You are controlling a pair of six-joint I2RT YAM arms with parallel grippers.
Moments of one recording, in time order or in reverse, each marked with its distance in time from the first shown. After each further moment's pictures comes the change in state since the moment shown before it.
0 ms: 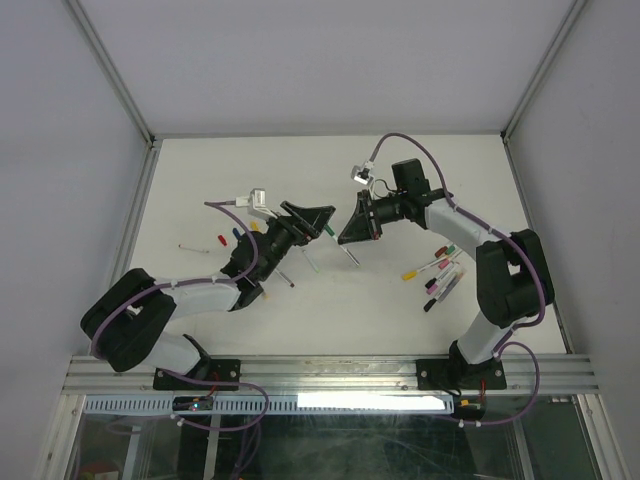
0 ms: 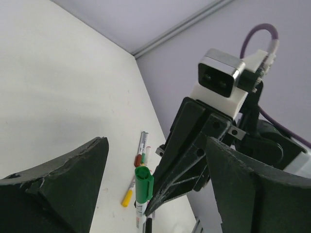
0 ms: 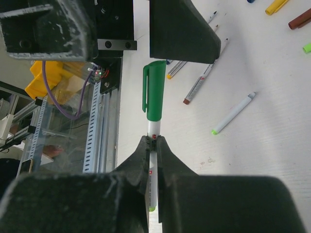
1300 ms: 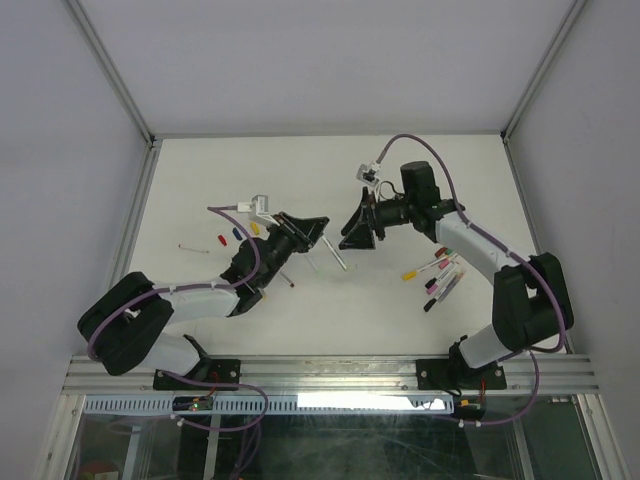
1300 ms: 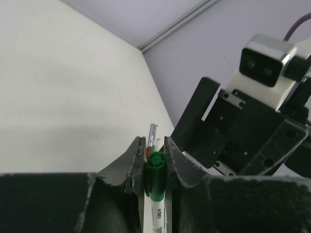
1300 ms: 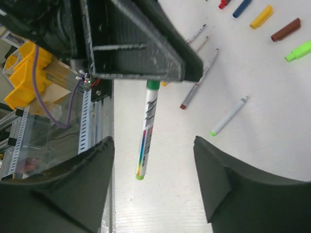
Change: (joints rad) left arm -0.052 -0.010 0.002 -0.098 -0.089 0.050; right arm 0.014 -0.139 -0.090 0.122 0.114 0.106
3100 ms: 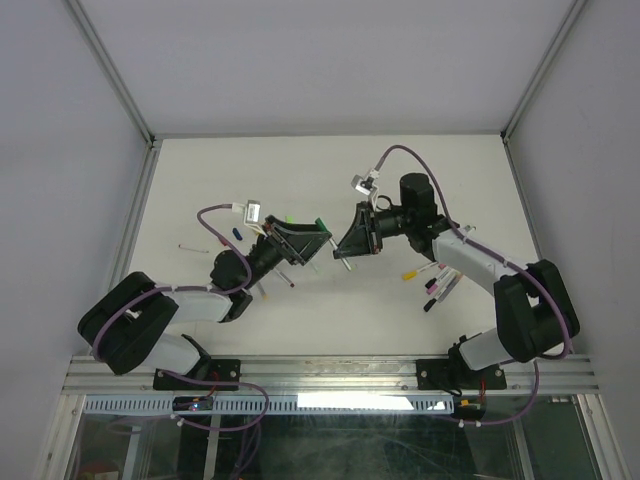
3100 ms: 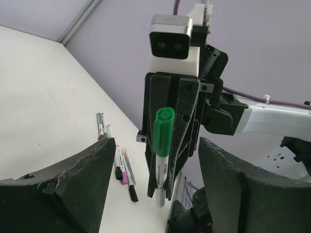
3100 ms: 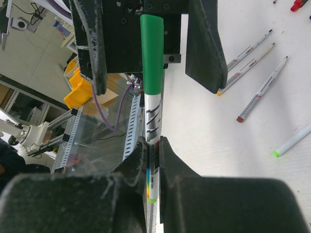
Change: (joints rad) left arm 0.093 -0.016 -0.146 0.435 0.418 0.029; right arm 0.058 -0.090 -0.183 0.414 -0.146 0.402
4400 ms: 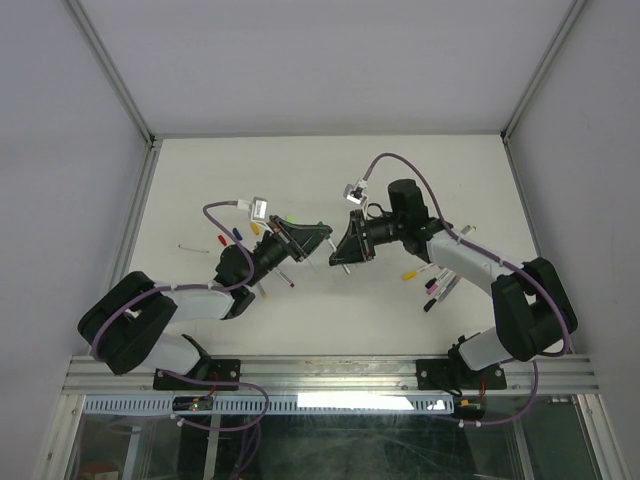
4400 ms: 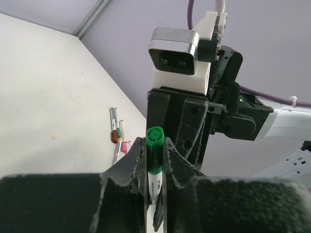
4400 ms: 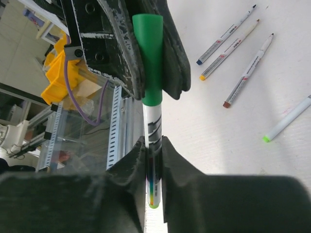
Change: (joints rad) left arm -0.009 0.011 0.046 -0.108 -0.020 0.042; right arm 0.053 0.026 0.011 -0.169 0.110 -0.150
